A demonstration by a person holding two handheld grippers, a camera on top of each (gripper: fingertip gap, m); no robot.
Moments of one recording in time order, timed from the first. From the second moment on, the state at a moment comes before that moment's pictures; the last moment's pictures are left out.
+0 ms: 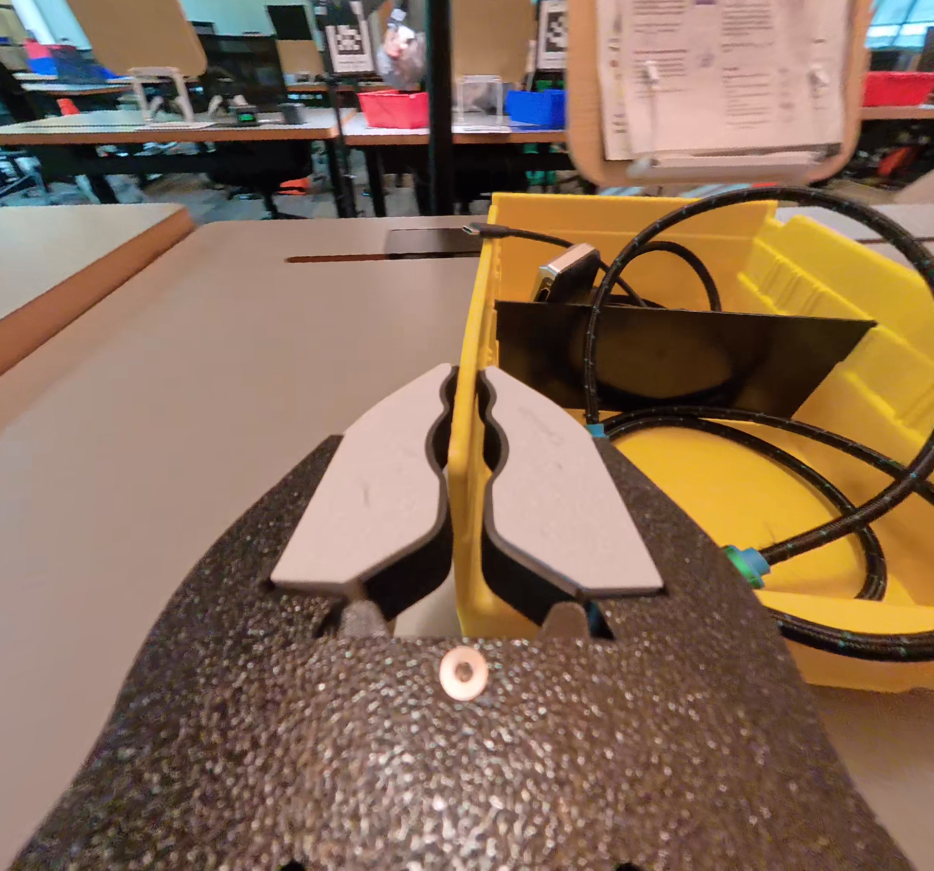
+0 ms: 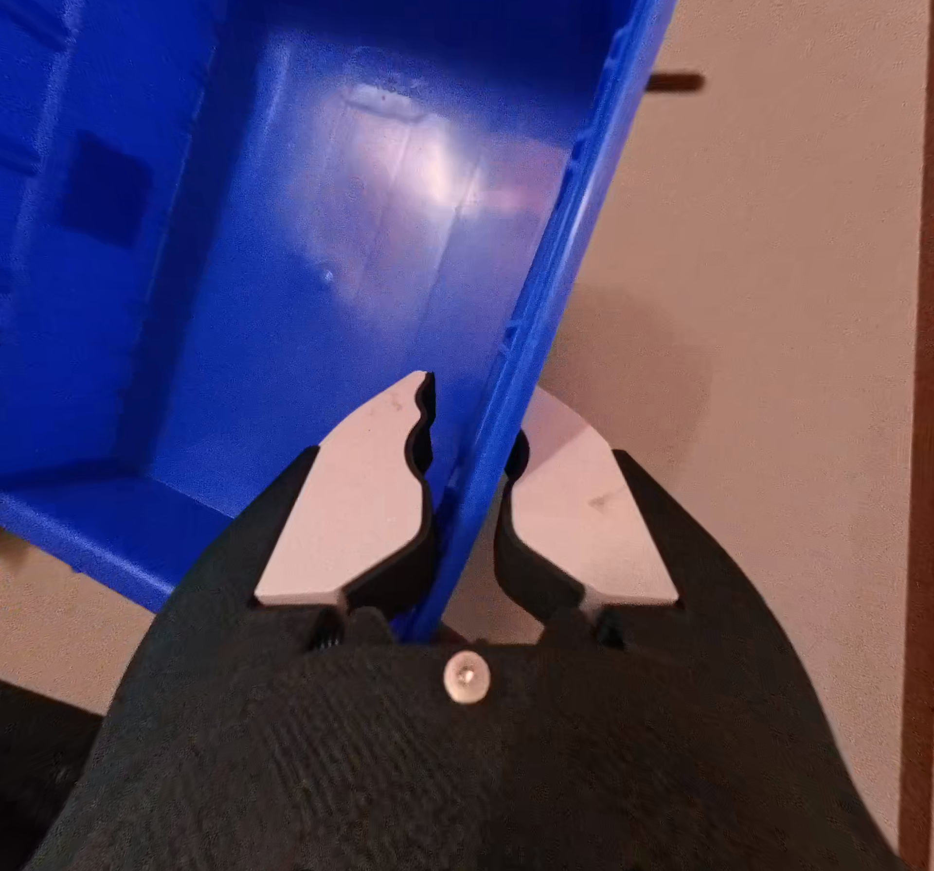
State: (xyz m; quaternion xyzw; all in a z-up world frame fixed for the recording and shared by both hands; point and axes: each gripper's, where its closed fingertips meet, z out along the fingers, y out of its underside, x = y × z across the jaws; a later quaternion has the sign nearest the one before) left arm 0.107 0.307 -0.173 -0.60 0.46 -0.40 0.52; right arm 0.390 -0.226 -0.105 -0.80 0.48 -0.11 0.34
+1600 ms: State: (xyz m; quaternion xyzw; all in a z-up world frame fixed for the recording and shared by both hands) left arm 0.273 0.402 -0.118 -0.60 0.74 -0.23 0.20; right arm 0.229 0.023 -0.130 -0.73 -0.08 -0.29 0.61
